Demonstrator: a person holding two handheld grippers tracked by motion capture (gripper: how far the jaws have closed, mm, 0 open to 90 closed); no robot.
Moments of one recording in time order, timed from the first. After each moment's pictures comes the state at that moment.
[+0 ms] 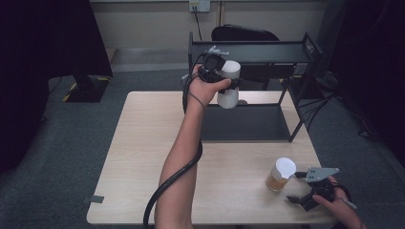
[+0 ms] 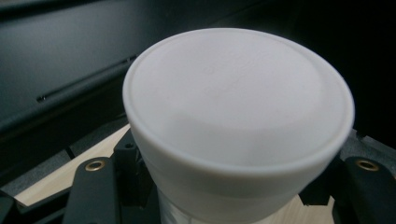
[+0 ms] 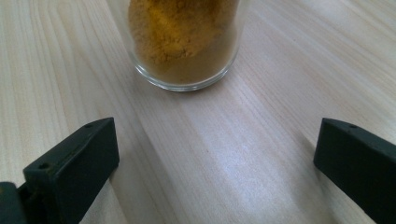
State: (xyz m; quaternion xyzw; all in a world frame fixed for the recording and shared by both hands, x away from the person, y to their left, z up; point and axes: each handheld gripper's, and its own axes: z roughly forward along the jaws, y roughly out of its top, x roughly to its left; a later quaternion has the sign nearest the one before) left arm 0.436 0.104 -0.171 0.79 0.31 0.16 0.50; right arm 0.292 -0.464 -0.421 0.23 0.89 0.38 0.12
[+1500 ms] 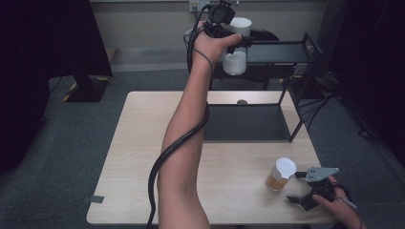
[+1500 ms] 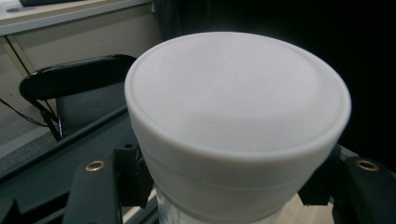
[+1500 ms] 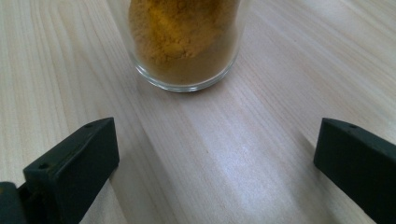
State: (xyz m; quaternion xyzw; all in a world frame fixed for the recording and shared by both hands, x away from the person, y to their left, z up) left arm 0.454 0.088 -0.074 0.78 0.31 0.19 0.52; right arm 0.293 -0.464 -0.421 0.23 0.89 0.38 0.12
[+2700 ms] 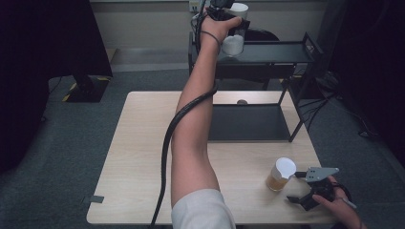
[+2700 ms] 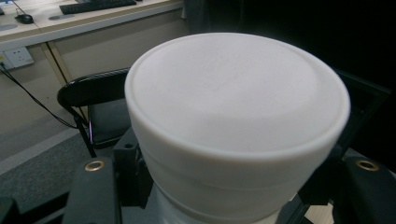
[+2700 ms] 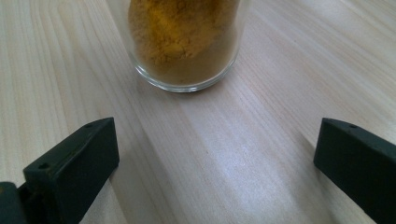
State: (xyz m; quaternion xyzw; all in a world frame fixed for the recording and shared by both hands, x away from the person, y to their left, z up) left arm 0.515 0.069 -0.079 0.76 0.33 0.22 0.51; right arm 0.293 -0.464 -0.420 0.23 0.89 0.38 0.12
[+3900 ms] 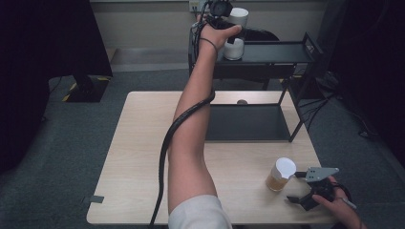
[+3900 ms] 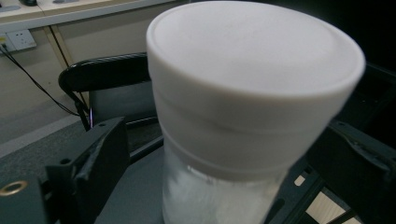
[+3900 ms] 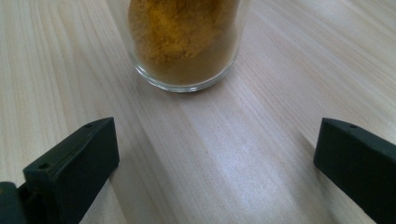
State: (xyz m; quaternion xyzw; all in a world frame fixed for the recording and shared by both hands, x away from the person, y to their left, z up) left arm 0.508 0.074 -0.096 0.76 0.36 0.21 0.50; right arm 0.293 -0.464 -0.421 0.23 0.89 0.38 0.12
